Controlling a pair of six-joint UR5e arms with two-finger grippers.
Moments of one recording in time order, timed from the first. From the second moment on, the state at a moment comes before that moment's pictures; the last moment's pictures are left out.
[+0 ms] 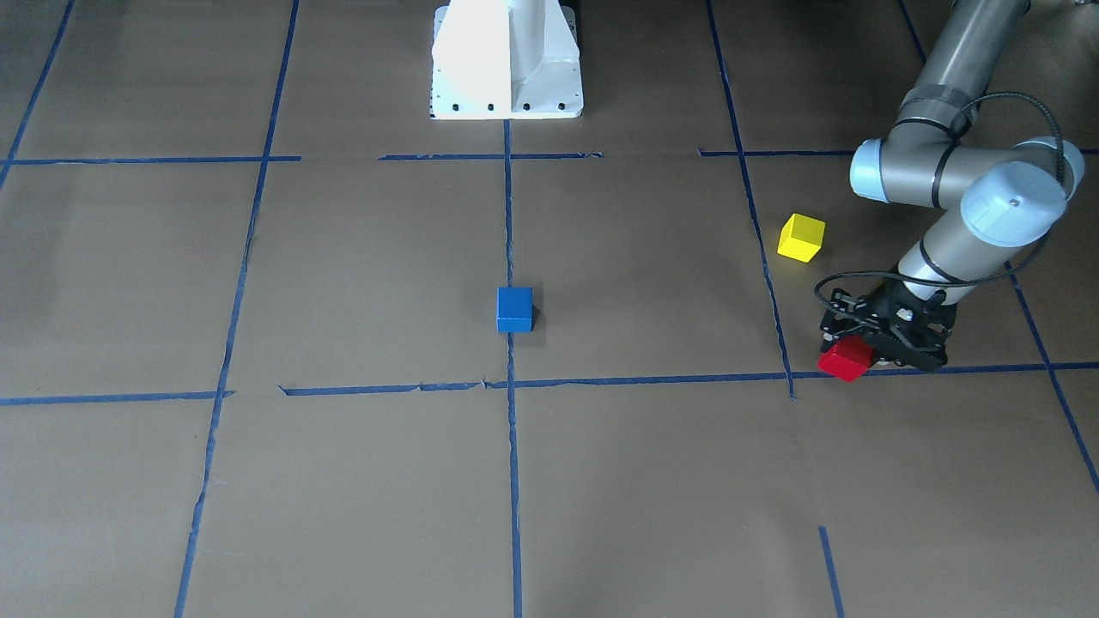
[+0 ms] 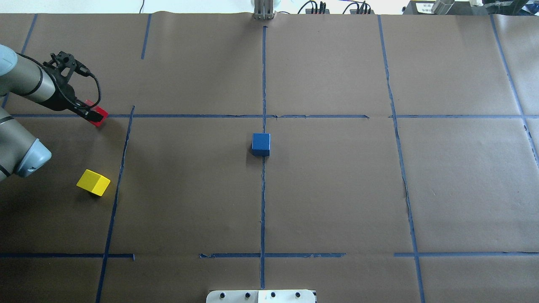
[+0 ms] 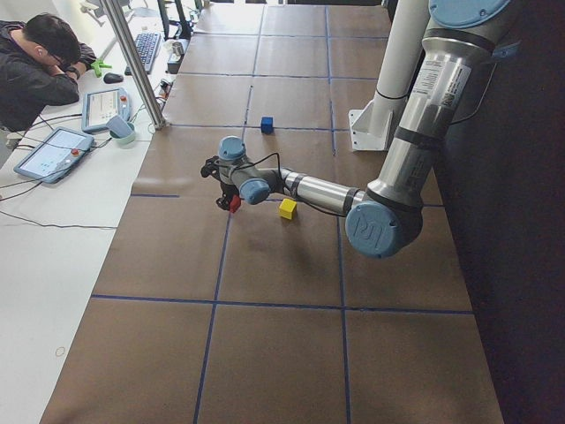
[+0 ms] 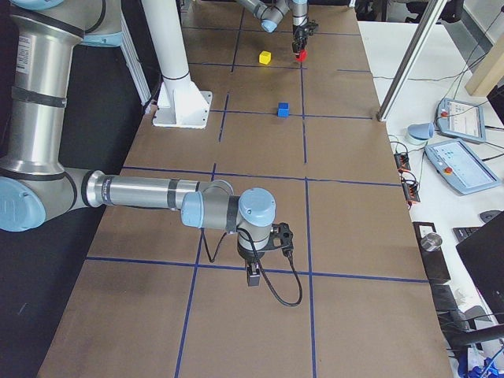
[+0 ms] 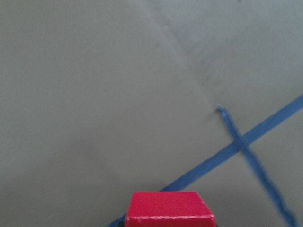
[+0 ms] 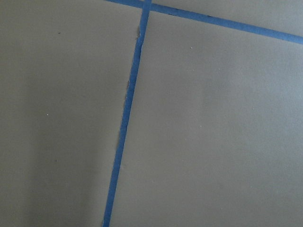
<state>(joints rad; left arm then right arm) -0.92 -1.93 -1.43 -2.13 -2.13 -0.47 1.56 -1.79 1.77 -1.61 2.26 -0.21</state>
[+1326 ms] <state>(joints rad) -0.56 -2.47 -1.43 -1.61 -1.89 -1.12 1.56 -1.79 1.76 -1.58 2.27 -0.21</state>
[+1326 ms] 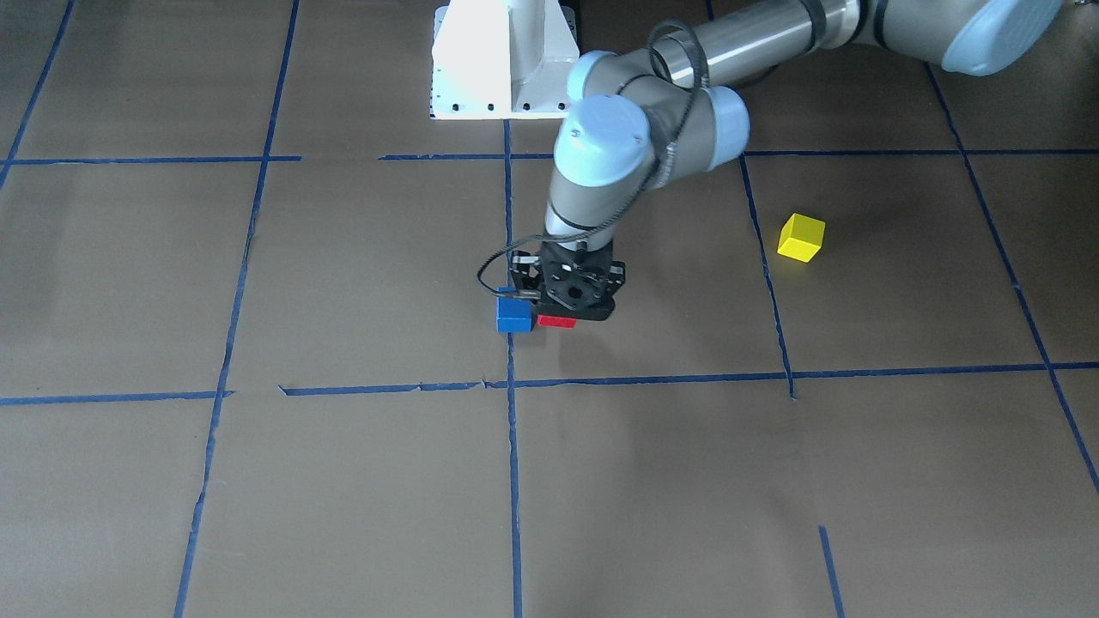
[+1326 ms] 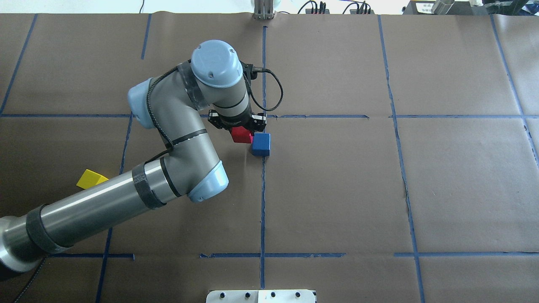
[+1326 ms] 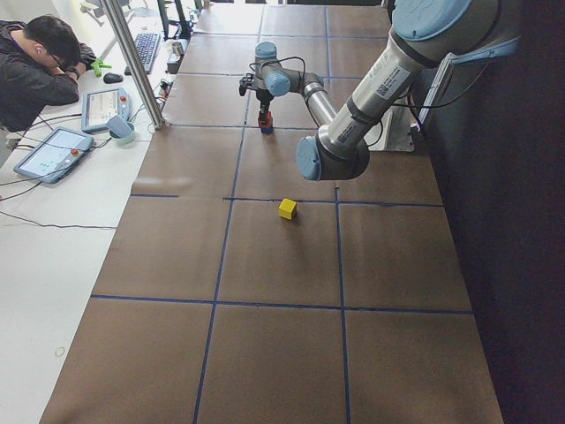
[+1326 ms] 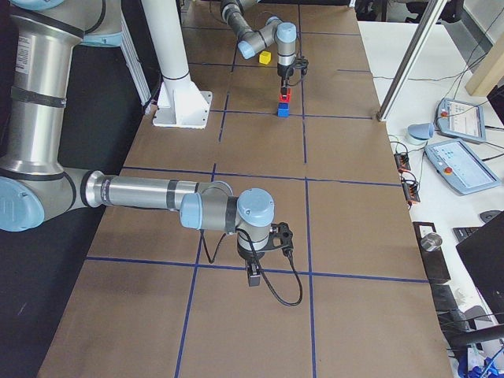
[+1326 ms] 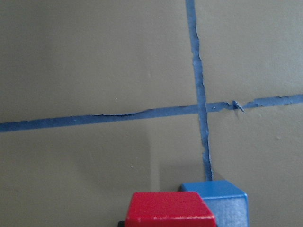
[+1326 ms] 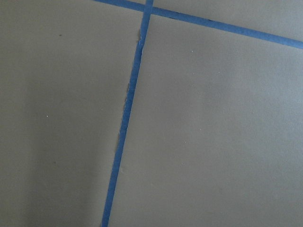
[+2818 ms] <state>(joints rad) -0.54 -2.50 -1.40 -1.61 -1.81 -1.14 1.56 -1.79 1.76 -1.58 2.27 -0.21</state>
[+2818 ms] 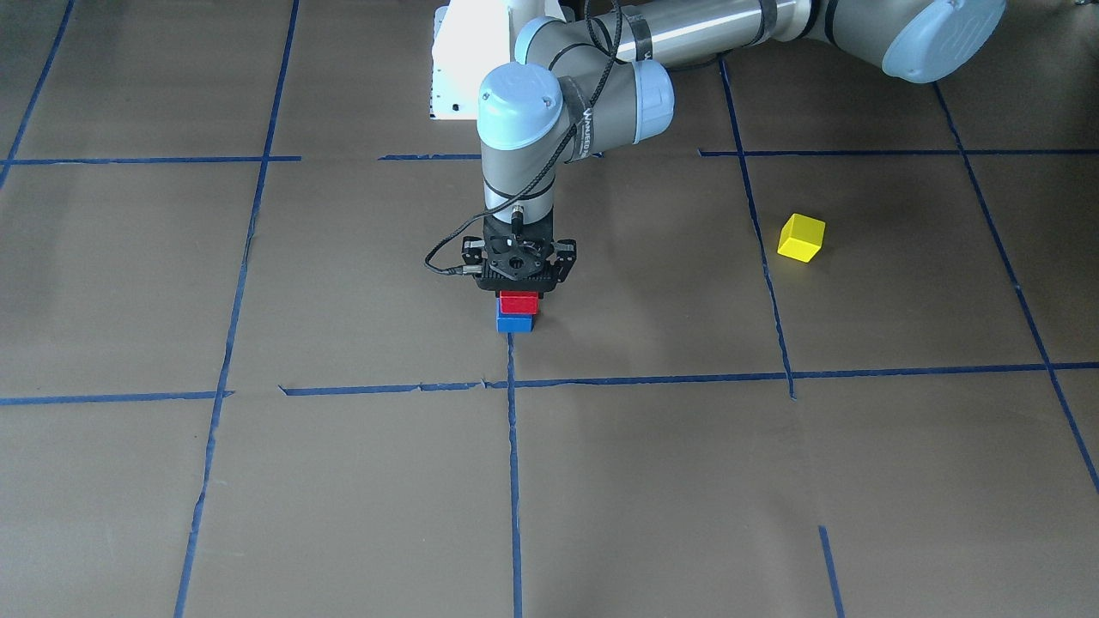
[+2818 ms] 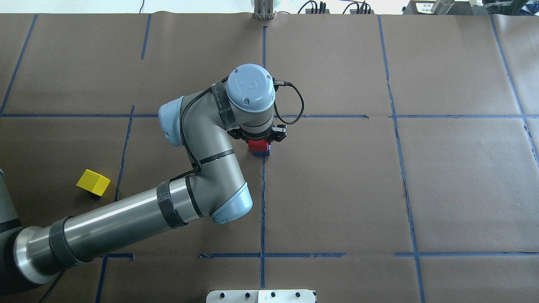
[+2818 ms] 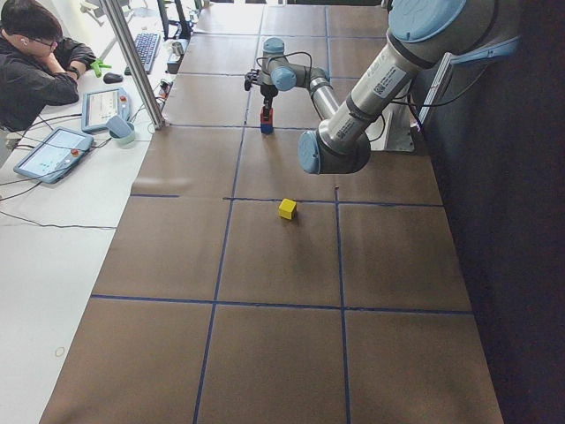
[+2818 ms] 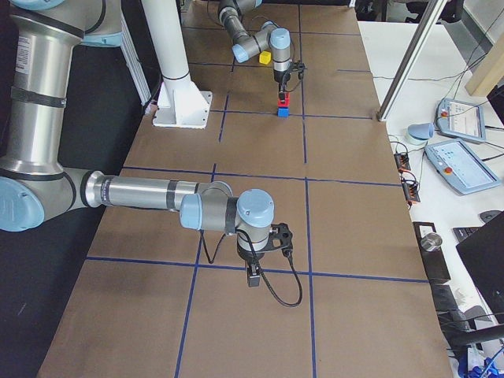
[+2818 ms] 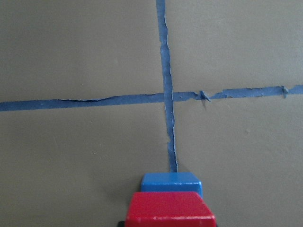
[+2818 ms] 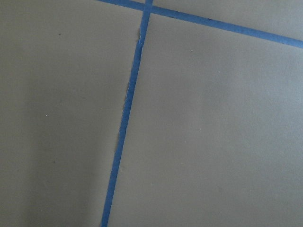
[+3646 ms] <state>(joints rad) -0.54 -2.53 -1.36 -1.61 -1.81 -1.14 1.56 -1.80 1.76 -1.58 2.27 -0.21</state>
